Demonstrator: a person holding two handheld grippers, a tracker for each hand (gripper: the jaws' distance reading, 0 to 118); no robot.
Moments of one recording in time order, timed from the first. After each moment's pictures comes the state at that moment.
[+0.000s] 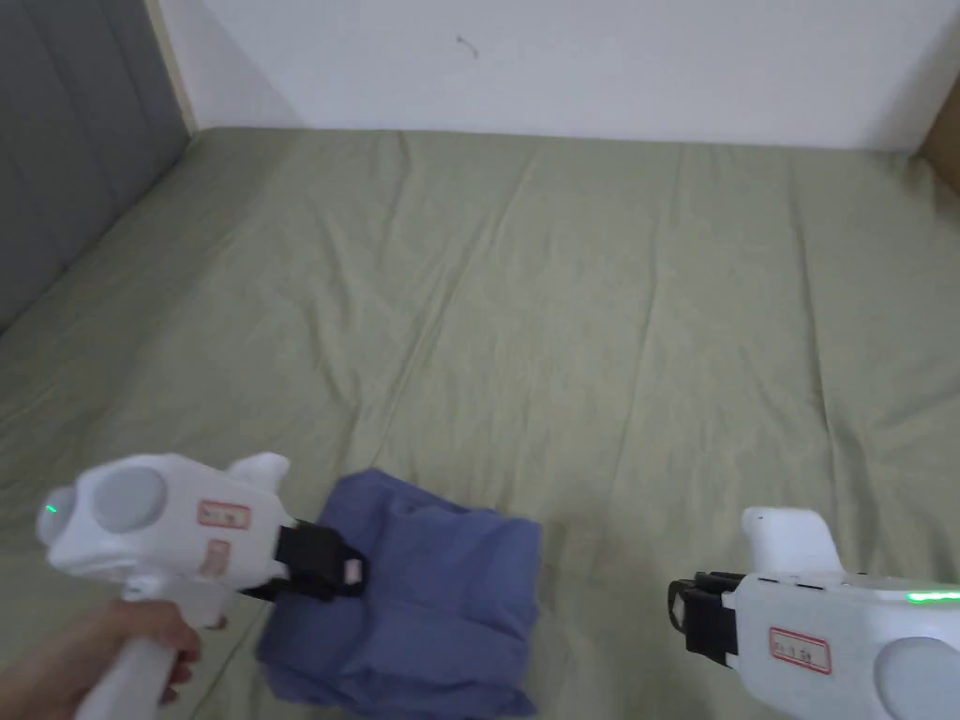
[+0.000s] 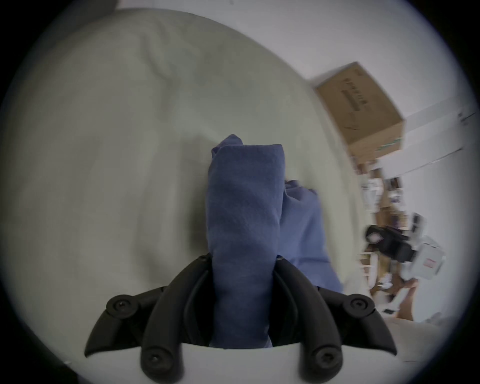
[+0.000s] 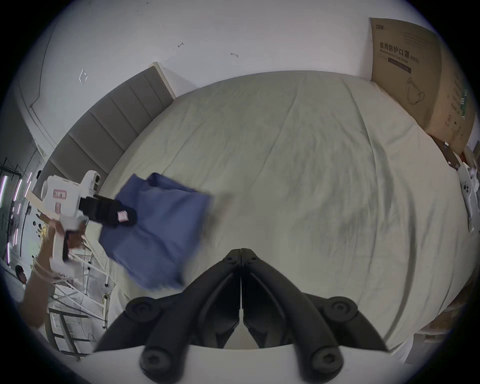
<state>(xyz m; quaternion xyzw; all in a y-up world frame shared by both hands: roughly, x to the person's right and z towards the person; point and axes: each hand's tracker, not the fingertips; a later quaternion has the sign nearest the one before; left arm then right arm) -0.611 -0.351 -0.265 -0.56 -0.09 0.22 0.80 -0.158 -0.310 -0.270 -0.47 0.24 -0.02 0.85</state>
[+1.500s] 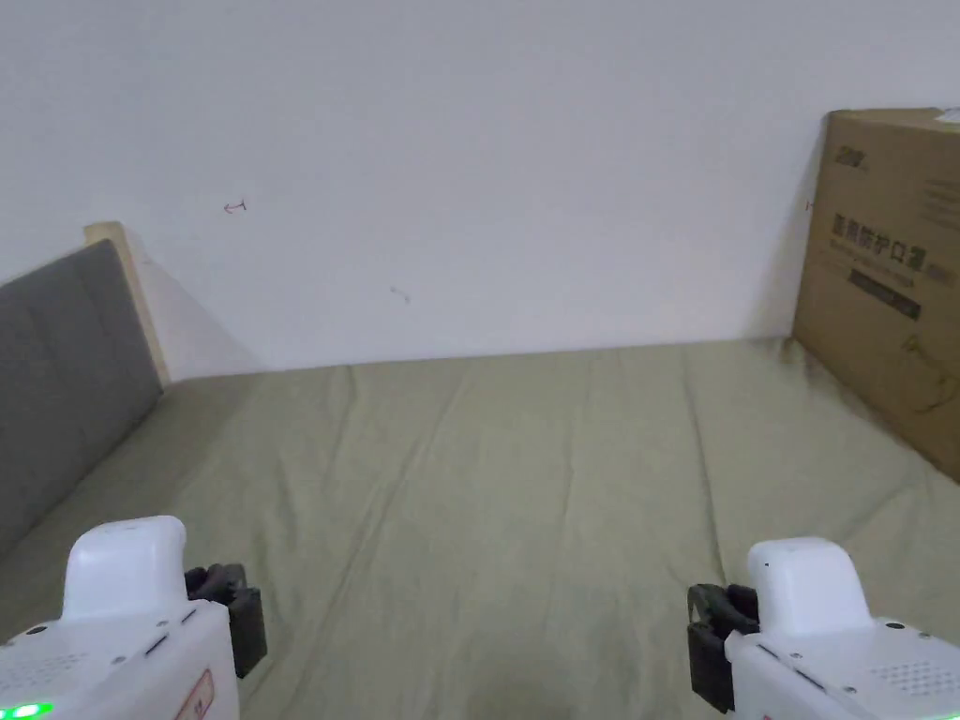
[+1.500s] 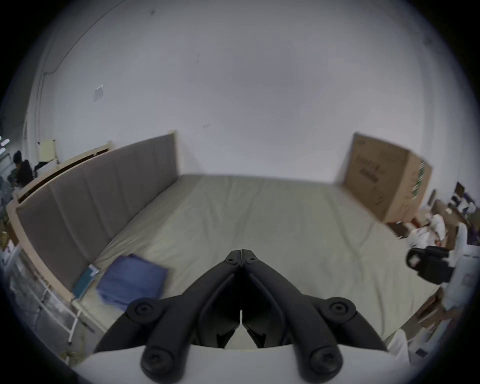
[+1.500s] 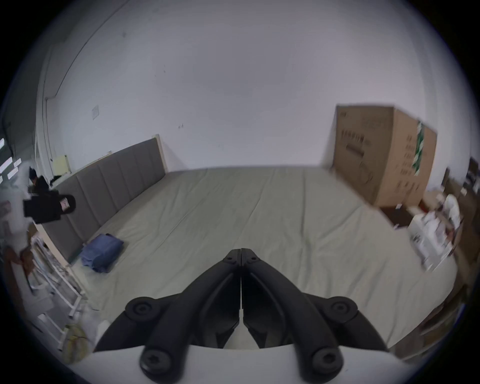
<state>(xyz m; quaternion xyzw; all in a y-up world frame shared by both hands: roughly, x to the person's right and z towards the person) -0.409 -0.137 -0.140 -0.18 0.11 0.05 0.98 -0.088 -0.183 -0.206 -0.20 0.16 0.01 0.97</state>
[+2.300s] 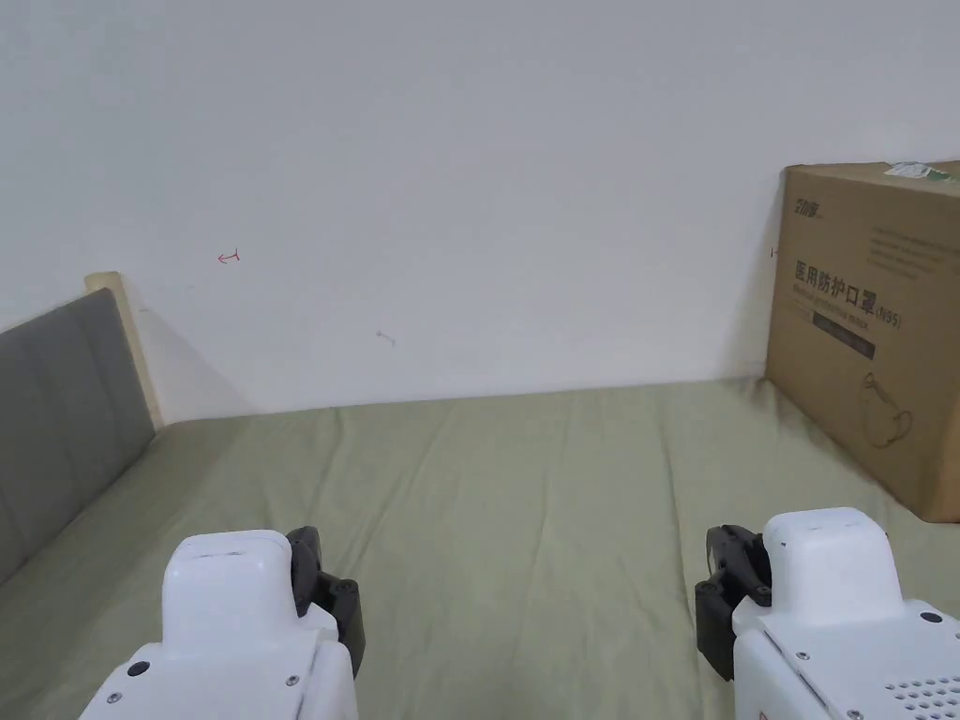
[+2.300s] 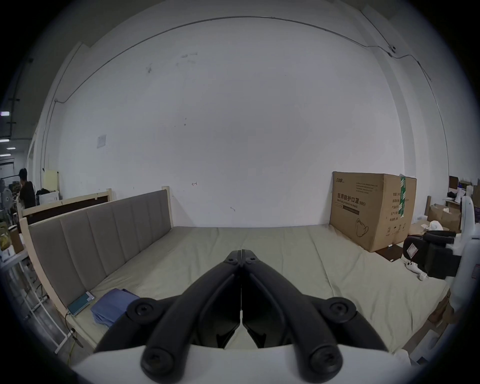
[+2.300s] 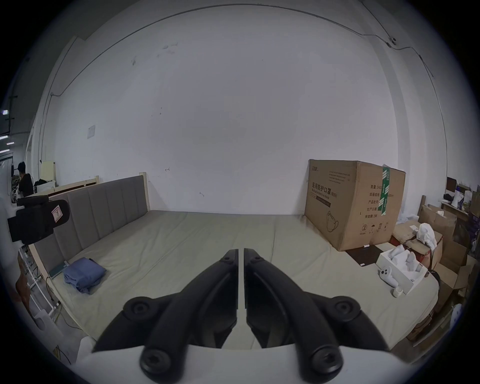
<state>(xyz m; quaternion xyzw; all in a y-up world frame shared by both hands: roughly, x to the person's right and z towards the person) -0.312 -0.130 -0.104 -0.04 0.12 -0.01 0.99 -0.058 -0.148 -0.165 -0.09 0.11 0.01 0.99</state>
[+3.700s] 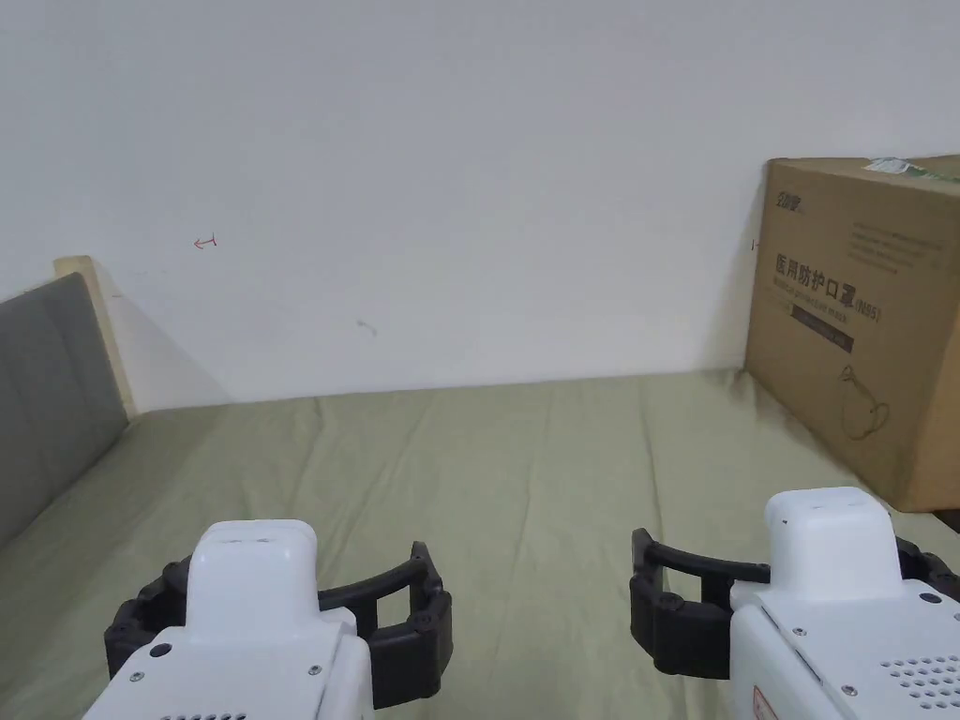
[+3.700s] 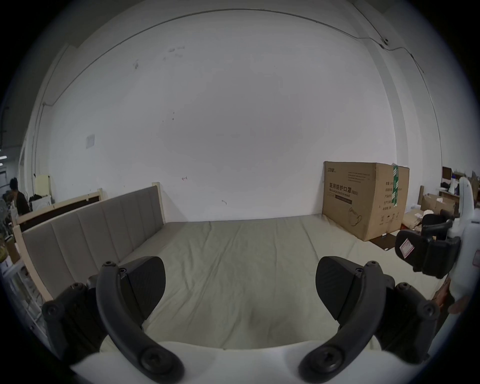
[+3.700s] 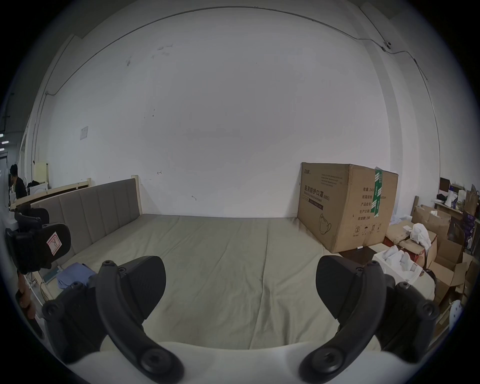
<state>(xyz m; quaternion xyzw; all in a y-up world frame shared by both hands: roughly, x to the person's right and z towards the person) -0.308 -0.130 -0.113 -0.07 0.09 -0.01 0.99 -0.061 -0.144 -0.168 -0.08 0.09 0.01 0.99</state>
